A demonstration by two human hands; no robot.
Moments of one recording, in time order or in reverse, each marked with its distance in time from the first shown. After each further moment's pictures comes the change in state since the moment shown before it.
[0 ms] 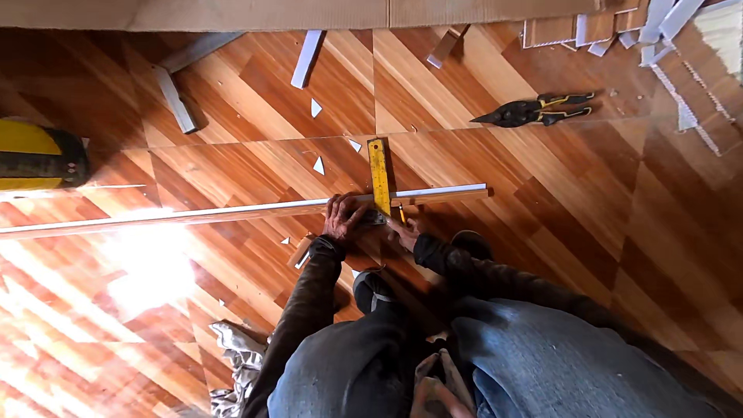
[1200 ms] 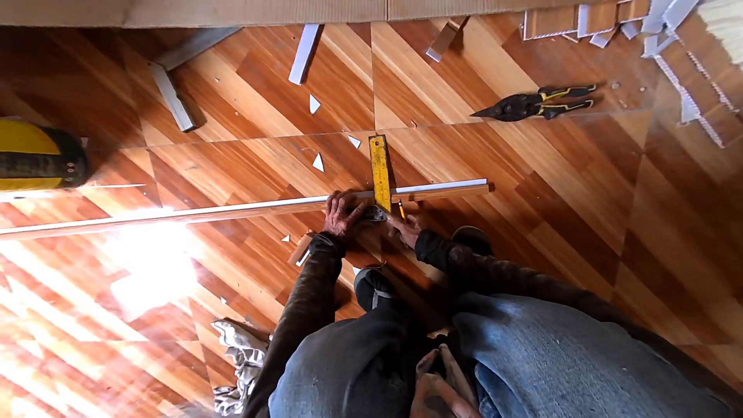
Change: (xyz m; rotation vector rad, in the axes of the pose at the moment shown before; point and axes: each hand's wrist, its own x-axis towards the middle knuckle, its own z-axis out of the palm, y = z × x) left_hand 0.001 -0.002 0.001 -0.035 0.057 0.016; right_hand 0.001 0.003 0.000 0.059 -0.008 -0.058
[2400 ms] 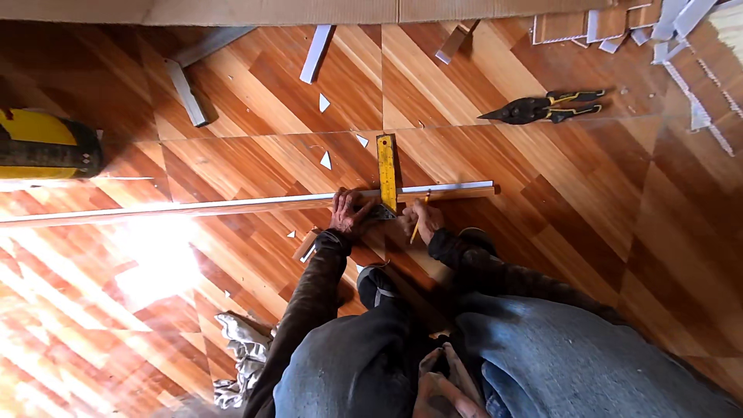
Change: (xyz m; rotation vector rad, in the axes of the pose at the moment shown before) left_hand 0.000 0.004 0.002 0.020 -0.035 -0.035; right_hand -0.006 -0.009 -0.015 0.029 0.124 -0.156
